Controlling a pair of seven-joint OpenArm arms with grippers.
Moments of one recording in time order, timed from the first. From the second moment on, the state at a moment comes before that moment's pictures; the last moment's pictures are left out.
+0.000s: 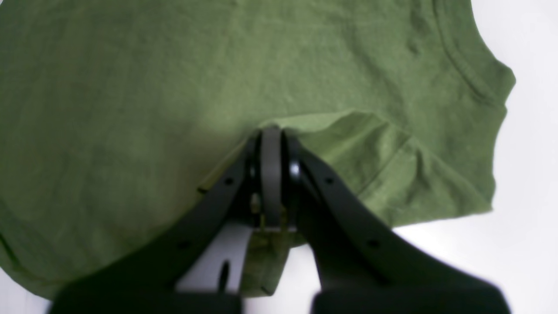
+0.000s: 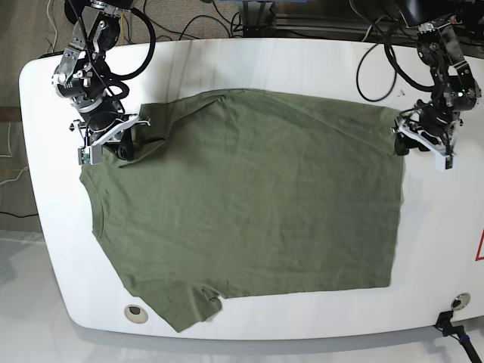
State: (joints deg) left arm 9.2 -14.2 -28.3 95.0 -26.2 -18.9 53.6; right arm -13.0 5.8 27.2 102.4 25.8 27.9 -45.5
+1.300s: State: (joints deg) left arm 13.8 -12.3 -22.3 91.9 -26.6 -19.1 48.8; right arm -13.0 5.8 27.0 102.4 25.7 27.9 -45.5
